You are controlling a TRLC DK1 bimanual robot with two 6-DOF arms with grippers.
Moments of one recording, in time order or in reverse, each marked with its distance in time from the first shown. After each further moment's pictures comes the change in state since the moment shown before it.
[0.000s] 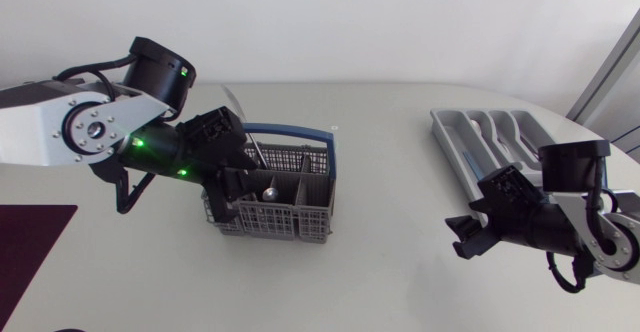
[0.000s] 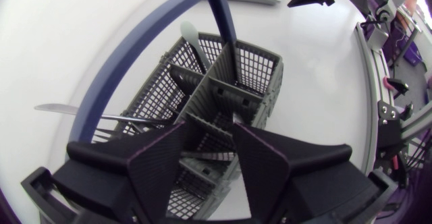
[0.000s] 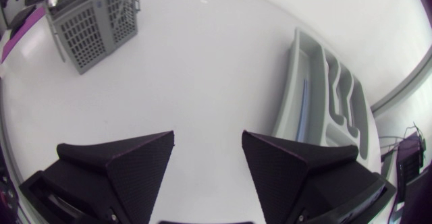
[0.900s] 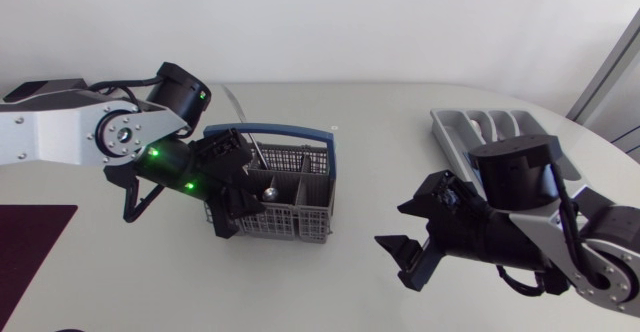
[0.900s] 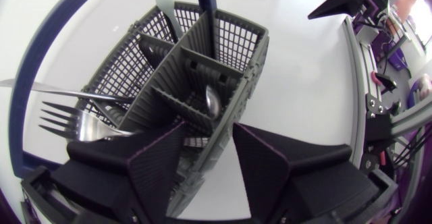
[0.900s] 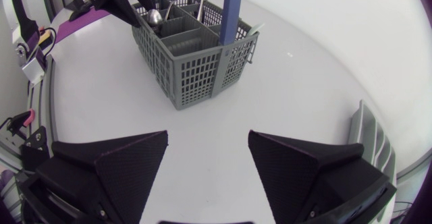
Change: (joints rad) left arm 0.008 0.085 0.000 -0.081 0.061 -0.009; right arm 0.470 -0.051 0.060 -0.029 0.003 0.160
